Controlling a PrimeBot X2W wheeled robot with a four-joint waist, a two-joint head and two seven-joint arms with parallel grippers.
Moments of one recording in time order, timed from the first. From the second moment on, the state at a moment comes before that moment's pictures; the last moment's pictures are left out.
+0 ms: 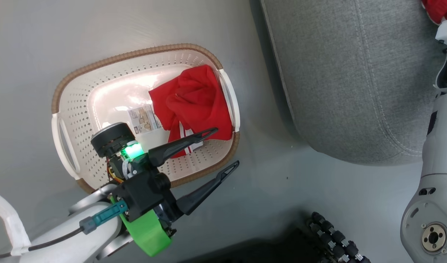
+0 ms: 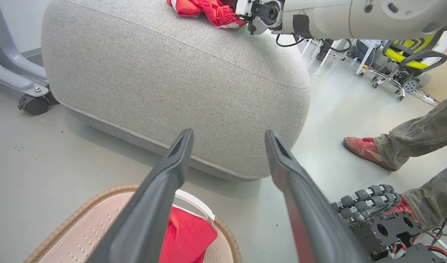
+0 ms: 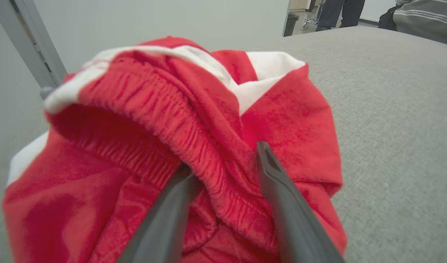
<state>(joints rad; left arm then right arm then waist) -0.70 0.69 -1.07 -0.19 -0.53 -0.13 -0.25 -0.99 -0.05 -0.60 0.63 -0.03 0.13 -0.26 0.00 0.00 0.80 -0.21</state>
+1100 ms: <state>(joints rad) -0.27 0.27 -0.56 0.27 -0.67 -0.07 -0.26 -0.32 -0.05 0.05 0.43 0.17 0.13 -0.26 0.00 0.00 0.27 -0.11</state>
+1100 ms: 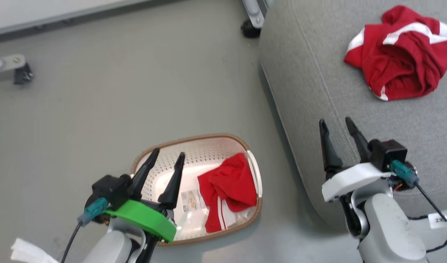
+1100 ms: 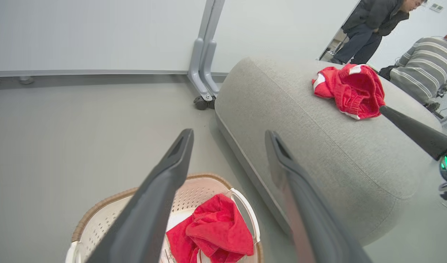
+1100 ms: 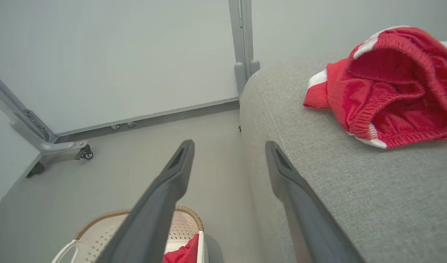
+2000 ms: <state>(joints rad) 0.22 0.05 -0.01 0.03 -0.22 -0.12 -0.26 0.10 -0.05 0.13 0.10 0.13 0.13 -0.26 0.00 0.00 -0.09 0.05</state>
